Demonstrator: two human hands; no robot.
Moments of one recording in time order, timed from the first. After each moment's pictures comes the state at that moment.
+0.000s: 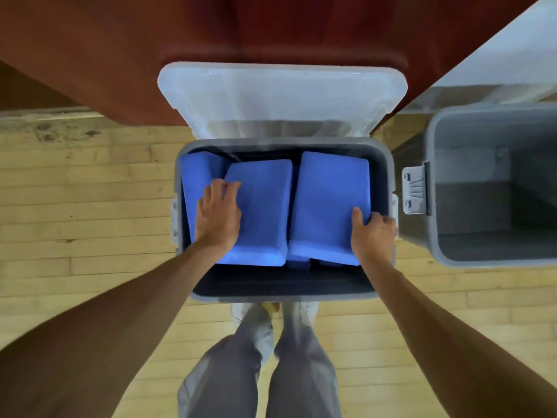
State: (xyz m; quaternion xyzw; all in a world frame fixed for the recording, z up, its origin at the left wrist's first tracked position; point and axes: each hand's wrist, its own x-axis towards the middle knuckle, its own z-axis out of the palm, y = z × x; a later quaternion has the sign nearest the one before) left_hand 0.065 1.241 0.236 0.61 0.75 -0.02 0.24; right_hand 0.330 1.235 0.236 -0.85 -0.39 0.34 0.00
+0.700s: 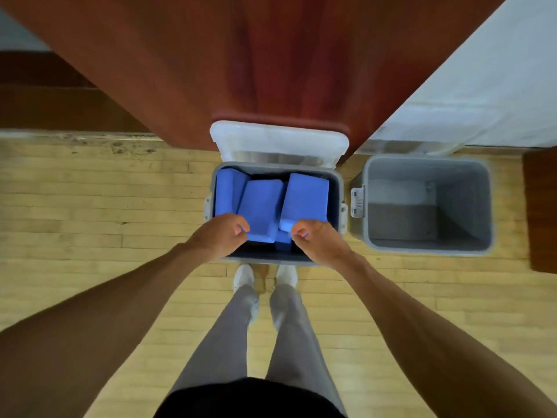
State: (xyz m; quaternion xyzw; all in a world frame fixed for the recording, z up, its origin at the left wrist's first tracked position) left_hand 0.080 1.162 0.556 0.58 0.68 -0.04 0.46; right_hand 0.318 1.191 0.551 -0.55 -0.68 0.48 -0.07
